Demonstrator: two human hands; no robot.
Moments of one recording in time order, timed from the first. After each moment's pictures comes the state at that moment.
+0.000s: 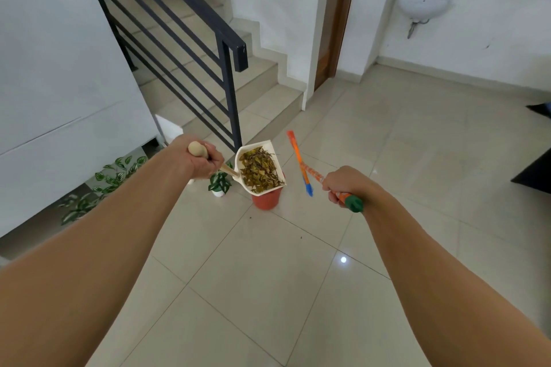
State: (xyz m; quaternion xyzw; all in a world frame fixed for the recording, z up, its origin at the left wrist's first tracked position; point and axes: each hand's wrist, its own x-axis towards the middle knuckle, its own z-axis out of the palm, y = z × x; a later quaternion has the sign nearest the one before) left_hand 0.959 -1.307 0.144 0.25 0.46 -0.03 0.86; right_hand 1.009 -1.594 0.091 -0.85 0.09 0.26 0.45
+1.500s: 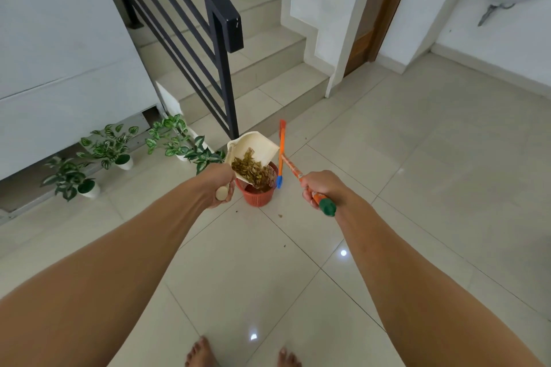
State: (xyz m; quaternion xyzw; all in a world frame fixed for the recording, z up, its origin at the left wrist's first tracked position) left_hand 1.151 -1.403 0.012 0.56 0.48 -0.10 0.66; right_hand 1.238 -1.616 0.016 -0.75 0.09 0.37 0.54
